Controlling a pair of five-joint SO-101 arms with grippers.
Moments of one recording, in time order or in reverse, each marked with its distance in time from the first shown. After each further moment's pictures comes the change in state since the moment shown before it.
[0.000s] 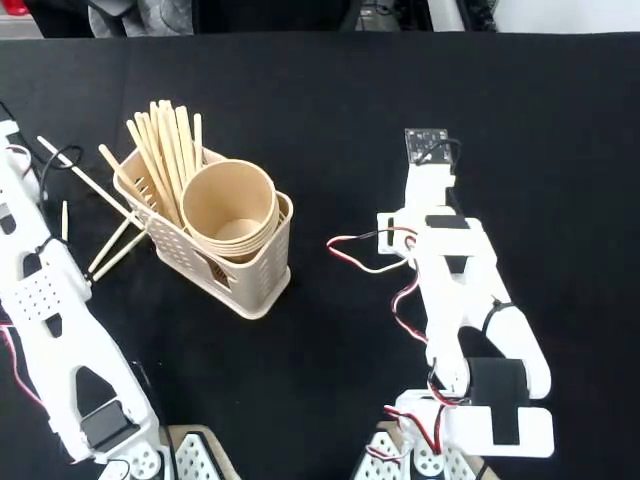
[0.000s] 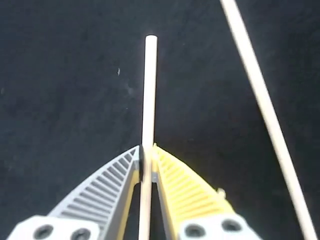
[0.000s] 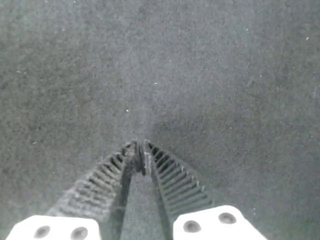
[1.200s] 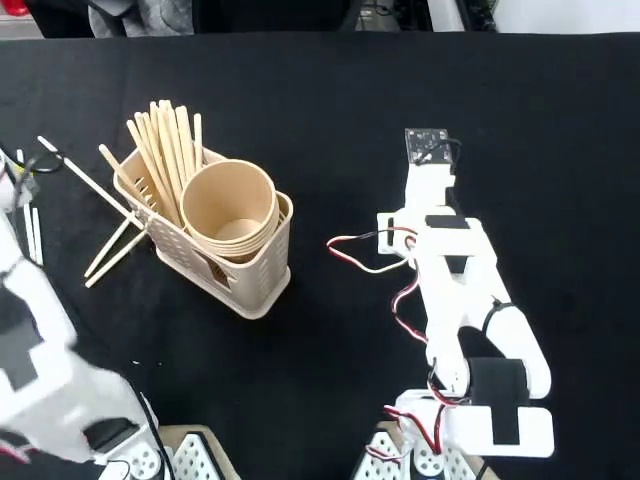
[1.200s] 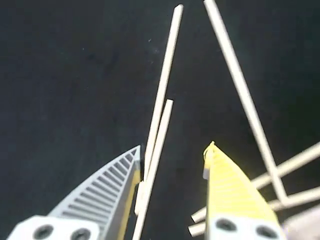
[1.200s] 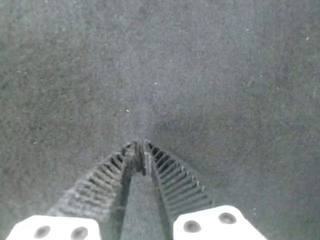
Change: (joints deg) left arm -1.2 -70.2 86.0 -22.2 0.4; right arm 0.0 0.0 0.0 0.0 0.0
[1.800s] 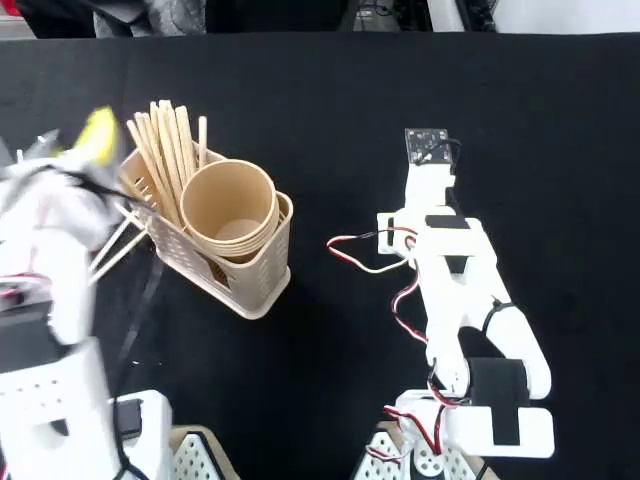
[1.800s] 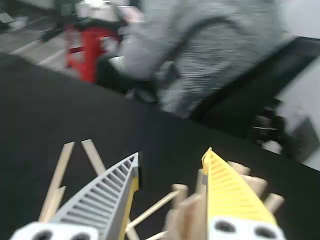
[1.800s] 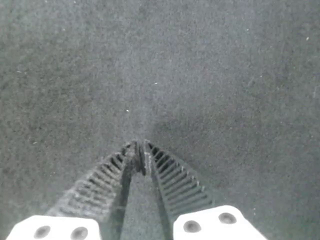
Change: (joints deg) left arm 21.5 -65.3 35.0 -13.5 19.5; right arm 0.0 0.0 0.0 0.0 0.0
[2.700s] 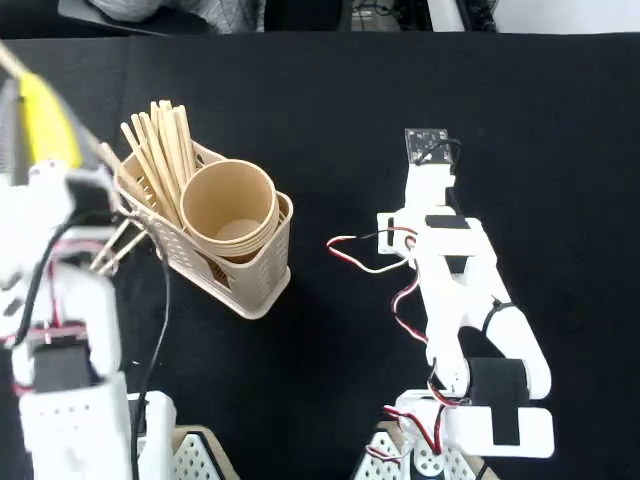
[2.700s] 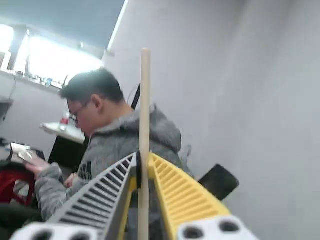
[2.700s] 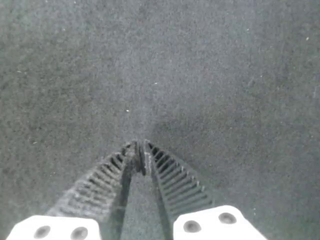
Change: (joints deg) left arm 6.6 -12.5 25.6 -52.4 7.2; right arm 0.0 0.0 0.0 0.0 0.0
